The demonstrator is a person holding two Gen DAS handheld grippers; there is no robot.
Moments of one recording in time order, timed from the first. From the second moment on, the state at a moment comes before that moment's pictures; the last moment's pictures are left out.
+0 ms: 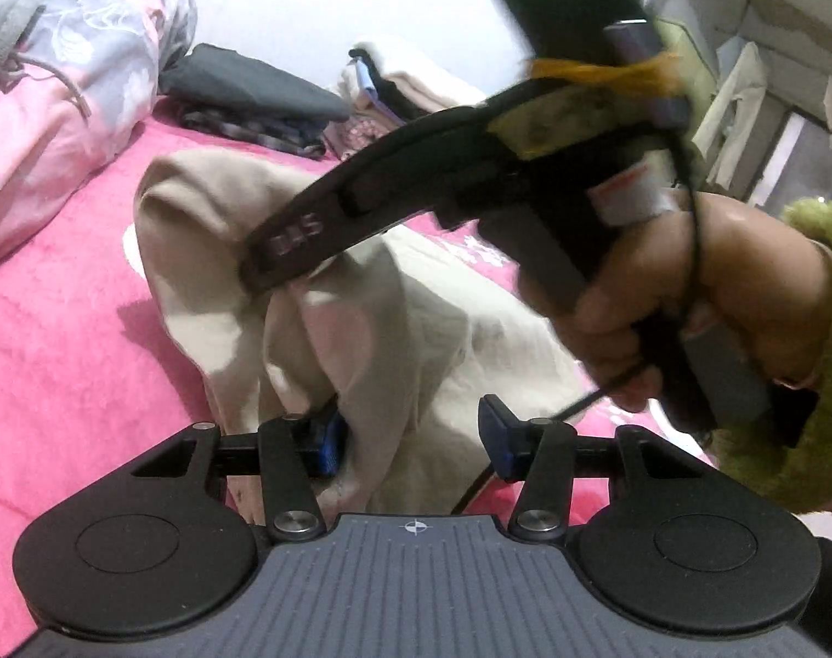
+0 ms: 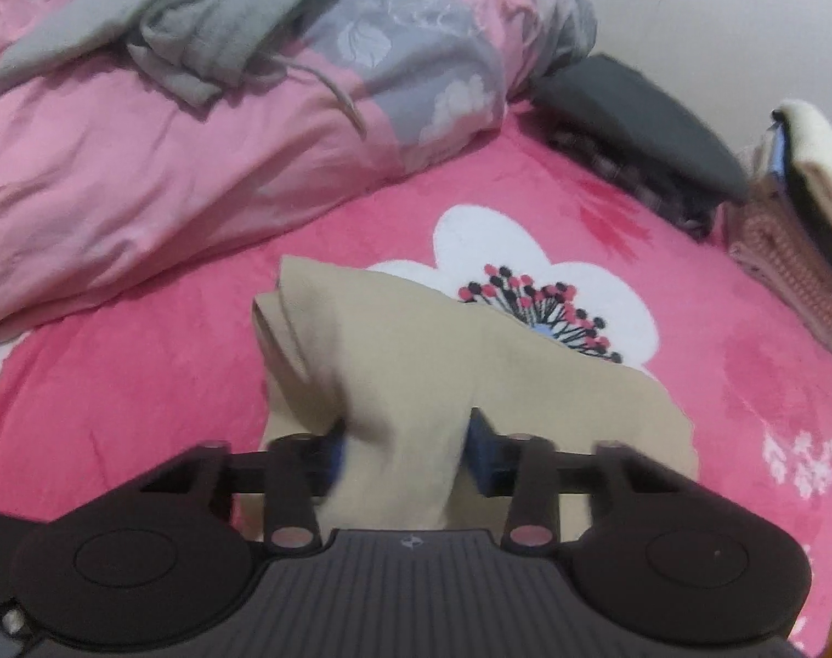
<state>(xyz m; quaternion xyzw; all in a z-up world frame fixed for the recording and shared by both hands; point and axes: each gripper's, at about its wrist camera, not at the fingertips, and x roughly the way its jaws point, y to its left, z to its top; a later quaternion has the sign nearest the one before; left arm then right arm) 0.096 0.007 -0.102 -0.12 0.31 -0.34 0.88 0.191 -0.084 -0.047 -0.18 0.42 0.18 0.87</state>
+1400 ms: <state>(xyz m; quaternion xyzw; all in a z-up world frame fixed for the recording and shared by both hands) 0.087 0.027 -0.071 -0.11 0.40 -0.27 0.87 -0.031 -0.126 -0.040 -0.02 0.50 0.16 0.85</state>
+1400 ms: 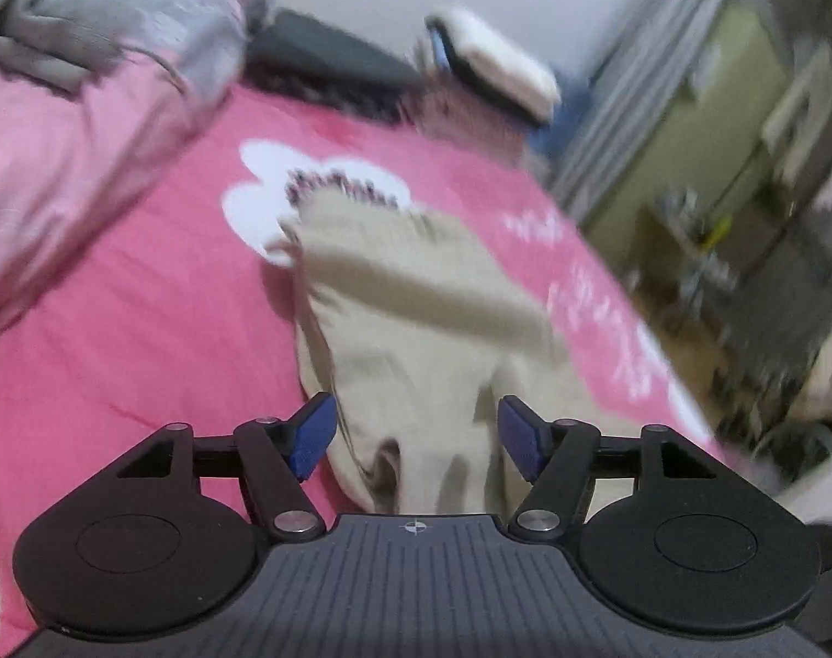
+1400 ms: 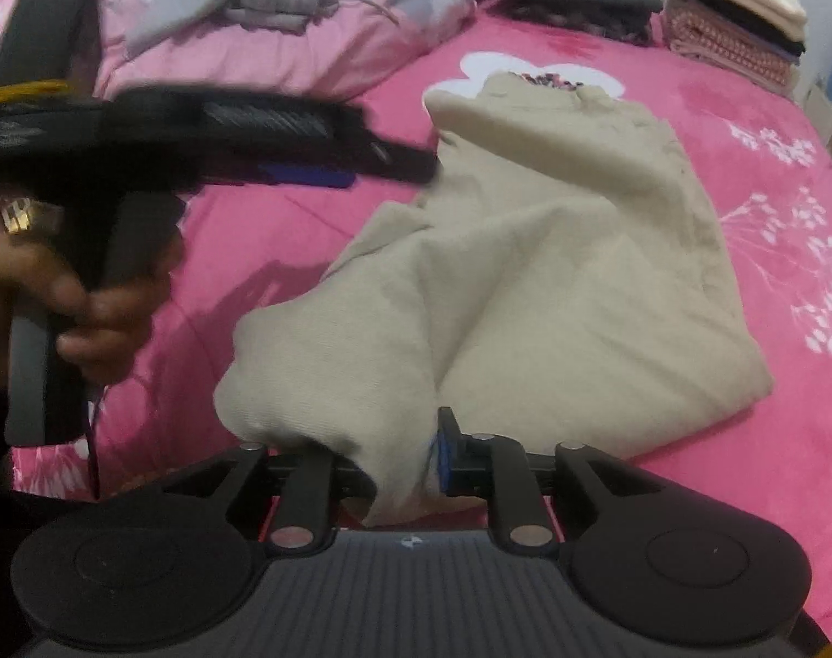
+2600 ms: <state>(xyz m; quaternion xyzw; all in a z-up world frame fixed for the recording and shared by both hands) 0.072 0.010 -0.099 -0.05 0.44 -0.24 0.86 -0.058 -0.208 0.032 0.05 0.36 0.05 0.93</state>
